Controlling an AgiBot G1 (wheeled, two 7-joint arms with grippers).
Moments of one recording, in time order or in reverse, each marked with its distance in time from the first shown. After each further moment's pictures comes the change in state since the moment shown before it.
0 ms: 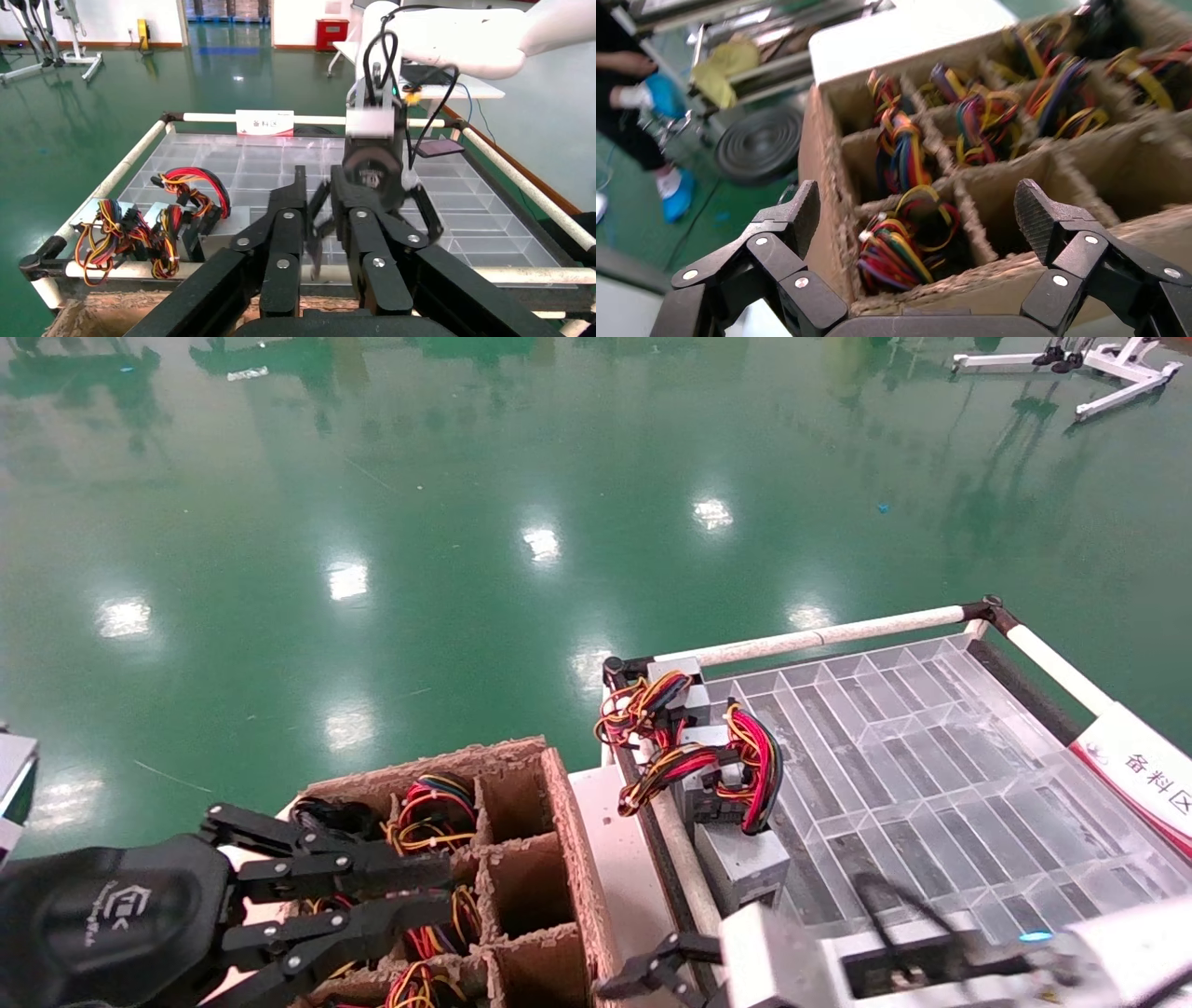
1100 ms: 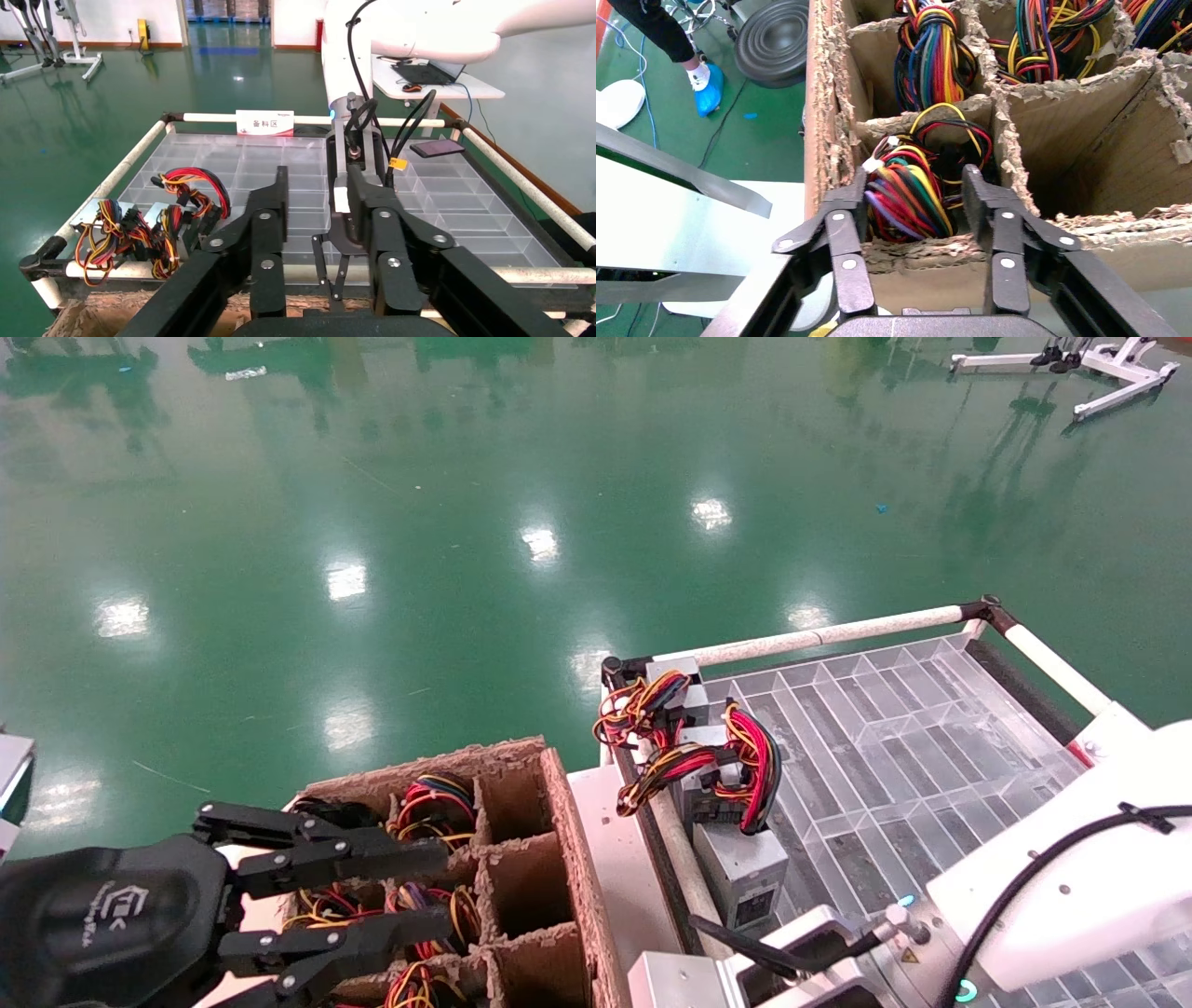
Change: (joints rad) left arm 0.000 0.000 0.000 0.000 0.000 0.000 0.000; right arm 0.246 -0.146 -0.351 -0.167 -0.132 -0.011 -0.029
